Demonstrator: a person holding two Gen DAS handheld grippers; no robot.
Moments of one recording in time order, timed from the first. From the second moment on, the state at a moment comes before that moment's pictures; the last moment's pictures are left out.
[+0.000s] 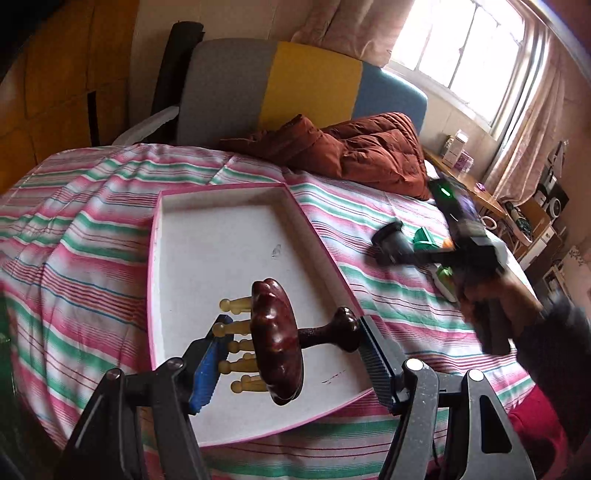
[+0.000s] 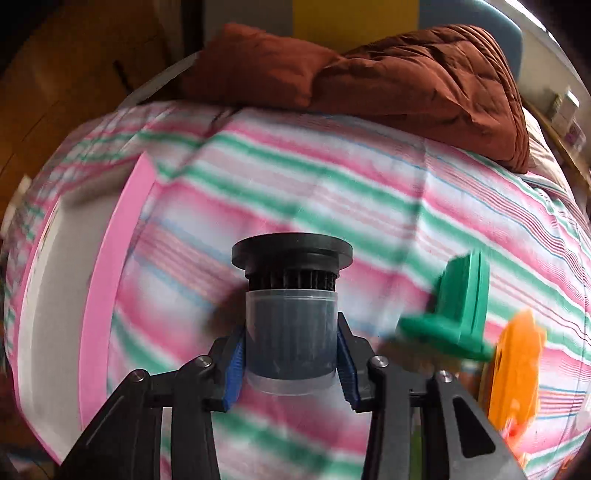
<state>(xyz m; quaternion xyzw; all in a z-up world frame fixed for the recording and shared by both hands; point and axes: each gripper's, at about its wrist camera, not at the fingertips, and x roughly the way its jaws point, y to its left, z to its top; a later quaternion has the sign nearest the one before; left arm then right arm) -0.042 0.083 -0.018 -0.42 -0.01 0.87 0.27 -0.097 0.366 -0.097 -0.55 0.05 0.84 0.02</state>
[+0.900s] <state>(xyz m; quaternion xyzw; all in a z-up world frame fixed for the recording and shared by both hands) -0.216 0.090 -0.057 -0.47 -0.01 0.86 0.19 -0.016 0.343 -0.098 -0.51 0.04 0.86 -0.02</state>
